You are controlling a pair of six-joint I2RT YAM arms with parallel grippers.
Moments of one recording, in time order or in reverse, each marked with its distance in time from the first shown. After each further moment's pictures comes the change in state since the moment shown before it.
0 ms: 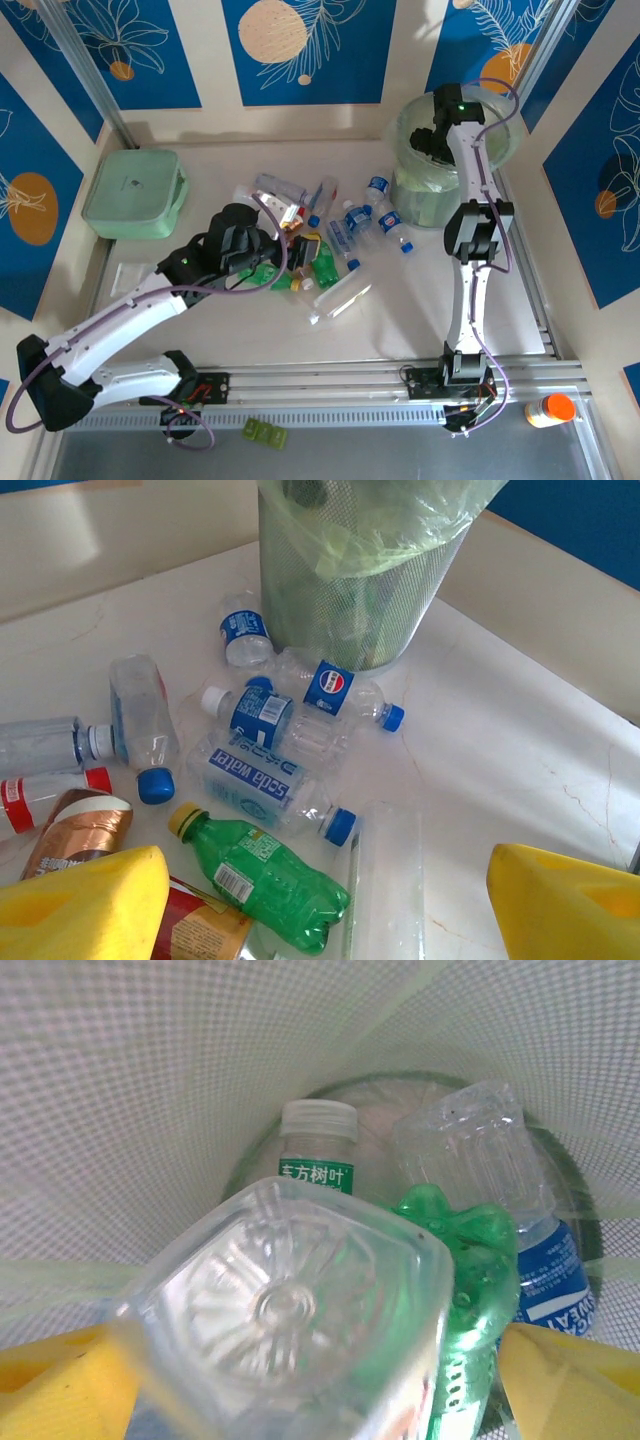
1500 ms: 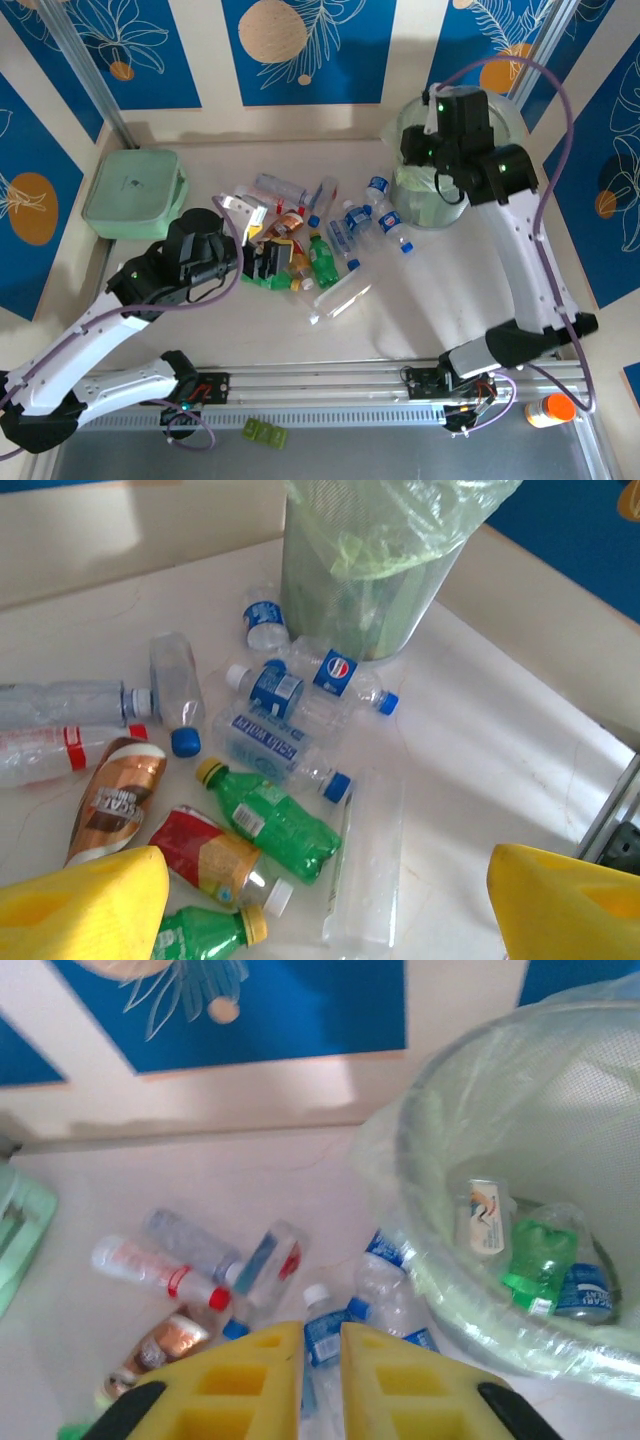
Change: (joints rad) left arm 0.000 -0.161 0.119 -0.322 -0.033 -0.065; right arm 0.391 -0.922 -0.584 0.231 0.090 -0.085
